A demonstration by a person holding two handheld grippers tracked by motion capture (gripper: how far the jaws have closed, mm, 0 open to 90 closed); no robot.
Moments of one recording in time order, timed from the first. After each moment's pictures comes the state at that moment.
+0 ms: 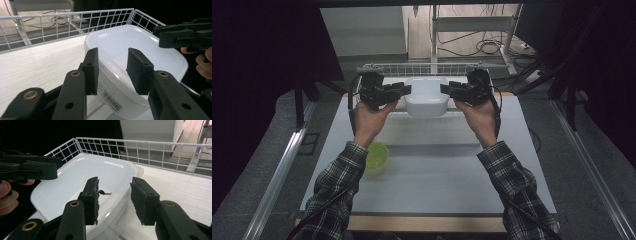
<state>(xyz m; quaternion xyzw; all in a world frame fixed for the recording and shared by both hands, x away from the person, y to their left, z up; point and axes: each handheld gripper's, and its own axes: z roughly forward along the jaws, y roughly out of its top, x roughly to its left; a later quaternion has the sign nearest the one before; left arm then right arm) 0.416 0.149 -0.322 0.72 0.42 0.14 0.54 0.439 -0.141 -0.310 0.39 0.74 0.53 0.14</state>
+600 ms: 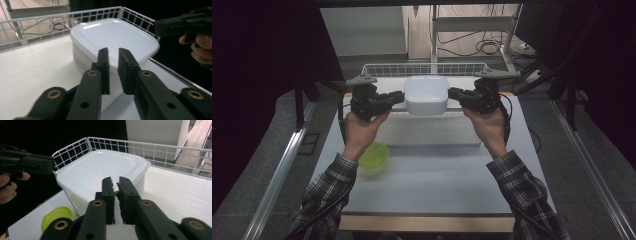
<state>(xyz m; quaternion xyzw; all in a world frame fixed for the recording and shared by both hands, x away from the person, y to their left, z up) 0.362 0.159 -0.323 0.73 0.37 0.16 0.55 0.400 -0.159 -0.307 0.35 0.75 0.54 0.15</state>
